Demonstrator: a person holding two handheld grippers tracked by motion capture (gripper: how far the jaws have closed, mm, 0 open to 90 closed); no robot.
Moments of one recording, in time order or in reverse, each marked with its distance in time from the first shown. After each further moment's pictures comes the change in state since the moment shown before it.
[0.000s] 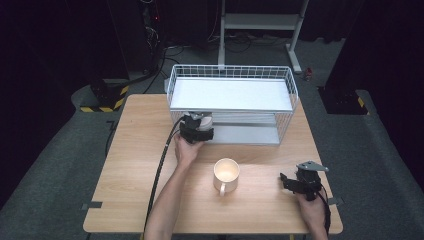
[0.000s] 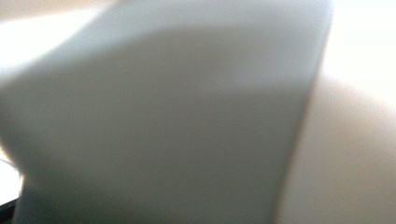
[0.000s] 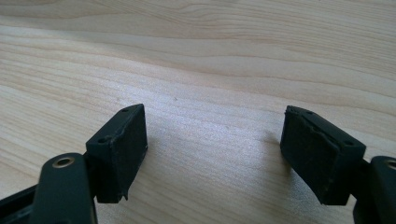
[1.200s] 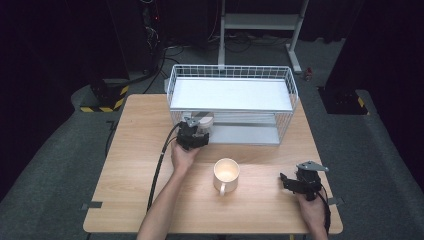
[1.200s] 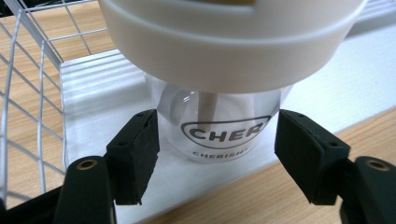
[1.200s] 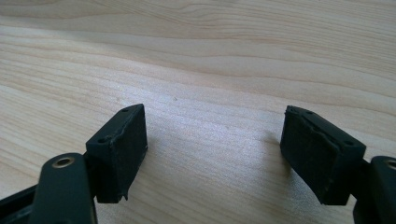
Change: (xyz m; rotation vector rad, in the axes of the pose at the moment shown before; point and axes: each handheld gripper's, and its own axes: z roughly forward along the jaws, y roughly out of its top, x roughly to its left) left arm -0.002 -0.018 -0.018 -0.002 0.015 0.016; right arm 0.000 0.000 0.000 0.000 0.000 0.000
